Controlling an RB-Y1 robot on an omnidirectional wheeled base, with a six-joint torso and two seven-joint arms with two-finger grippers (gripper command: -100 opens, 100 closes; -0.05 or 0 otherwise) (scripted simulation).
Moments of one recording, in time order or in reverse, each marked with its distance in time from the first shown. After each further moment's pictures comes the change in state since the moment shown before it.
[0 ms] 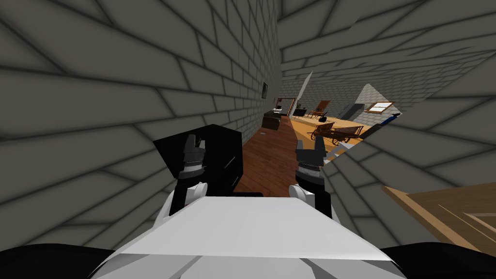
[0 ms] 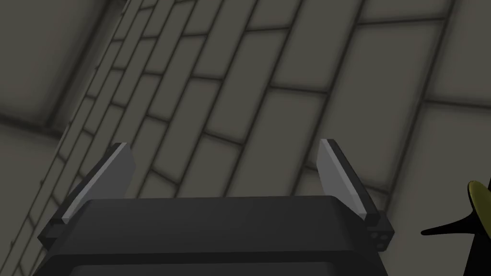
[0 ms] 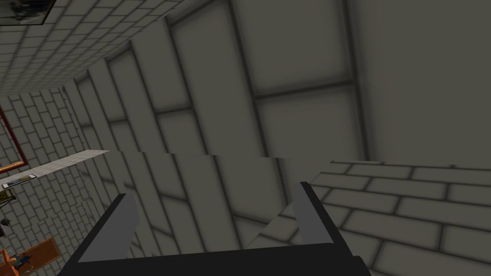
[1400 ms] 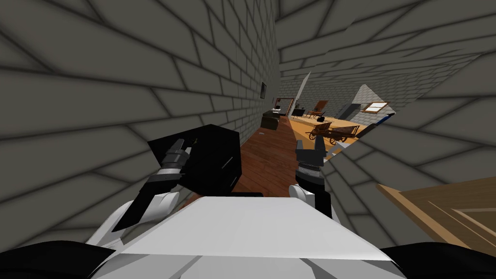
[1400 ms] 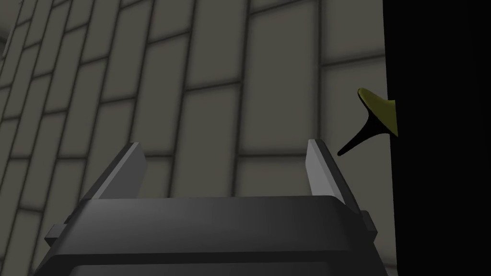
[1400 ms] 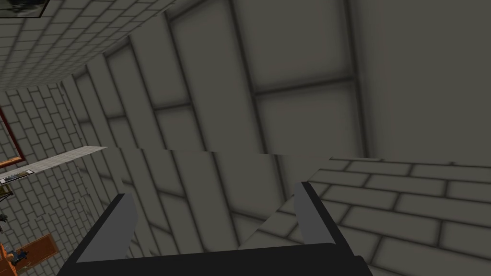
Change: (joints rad) left arm 0.127 0.258 0.260 -0.056 0.143 0.329 0.156; right arm 0.000 0.000 0.000 0.000 0.000 0.000 0.000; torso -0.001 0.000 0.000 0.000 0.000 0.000
